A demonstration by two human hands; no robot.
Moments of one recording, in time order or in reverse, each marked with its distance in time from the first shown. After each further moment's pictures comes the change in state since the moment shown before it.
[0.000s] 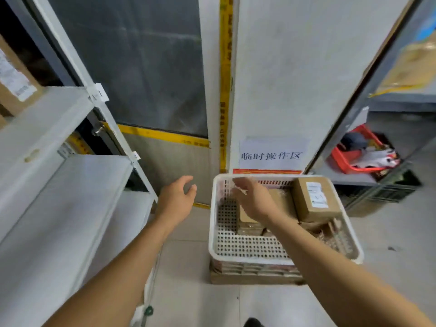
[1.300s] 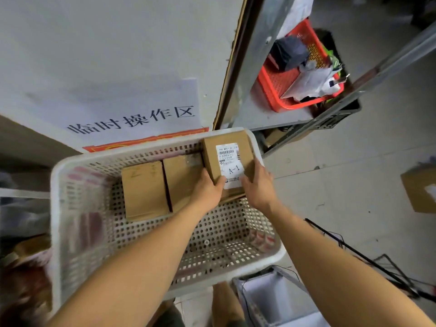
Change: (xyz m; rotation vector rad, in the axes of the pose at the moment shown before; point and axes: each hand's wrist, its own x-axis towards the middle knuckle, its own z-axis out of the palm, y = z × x) left_hand 0.145 0.164 0.538 -0.103 -0.765 -0.316; right_hand 0.102 0.452 -0.120 -0.016 0.122 0.679
